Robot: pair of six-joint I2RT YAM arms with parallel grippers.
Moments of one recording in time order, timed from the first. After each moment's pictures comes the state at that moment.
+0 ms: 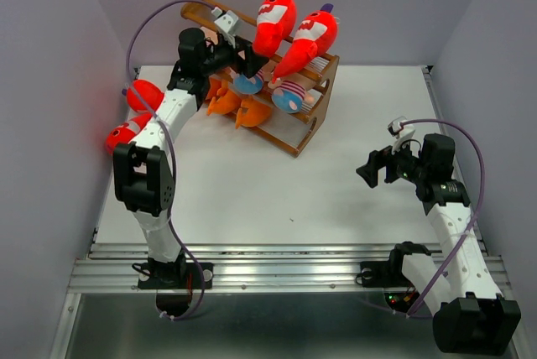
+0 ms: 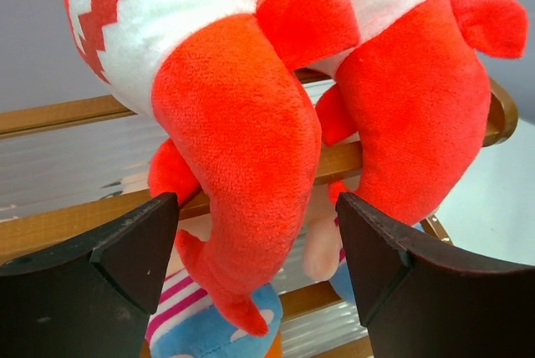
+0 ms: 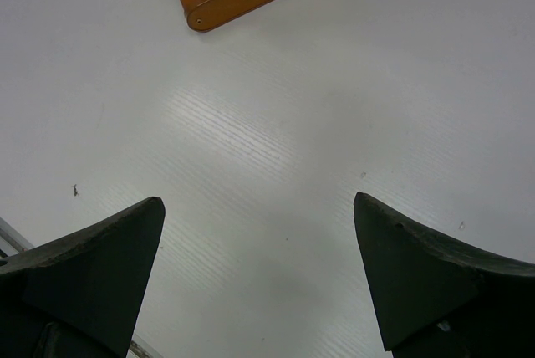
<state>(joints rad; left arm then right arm) -0.24 1.84 1.64 0.21 0.69 -0.04 -0.07 0.82 0.69 -0.44 -0.64 -0.20</state>
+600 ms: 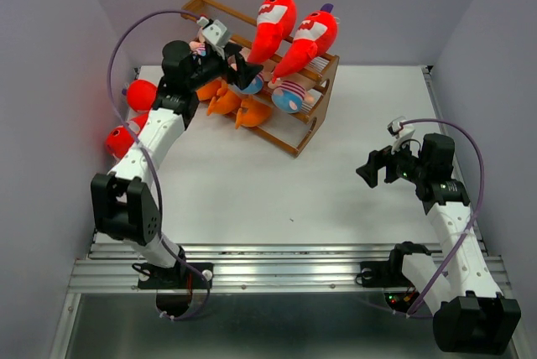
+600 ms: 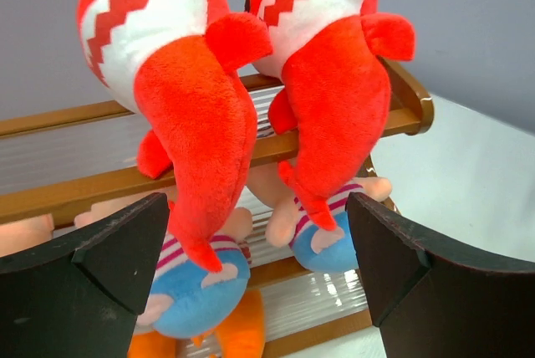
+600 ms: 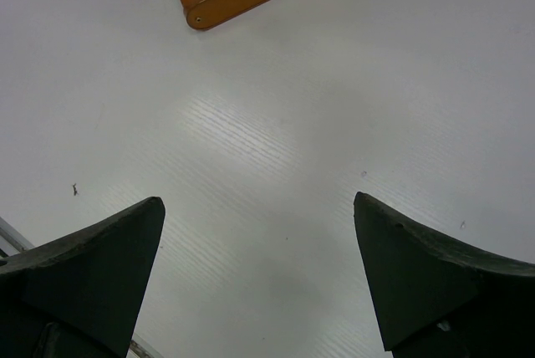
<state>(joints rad) -0.24 1.65 1.47 0.23 0.69 -0.03 -0.07 0.83 0.69 -0.44 -0.64 -0.20</state>
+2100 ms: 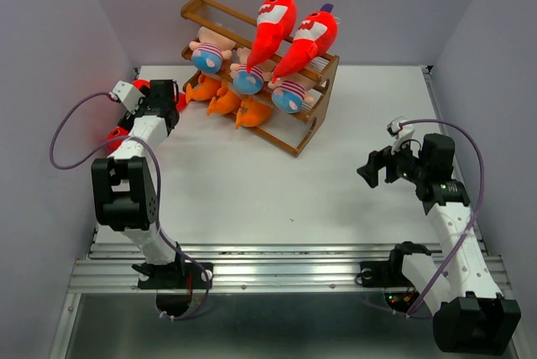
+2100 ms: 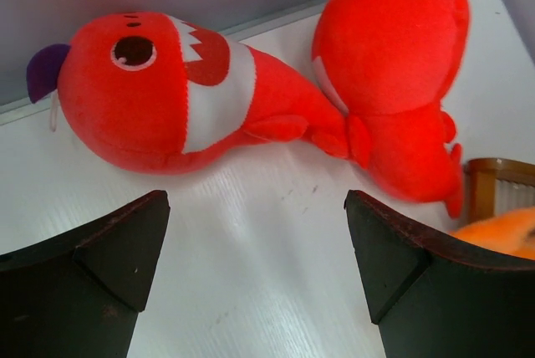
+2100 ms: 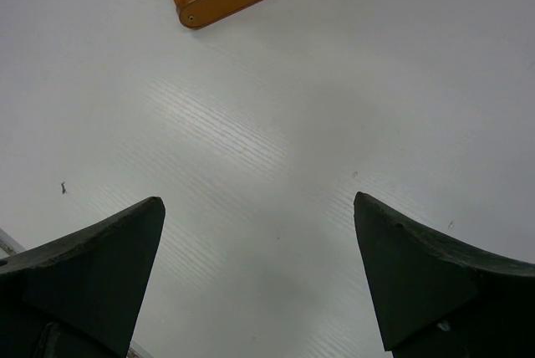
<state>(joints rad) -0.01 1.63 1.20 -0.31 -0.80 -0.89 -0.07 0.82 0.69 -0.44 -0.62 -0.23</state>
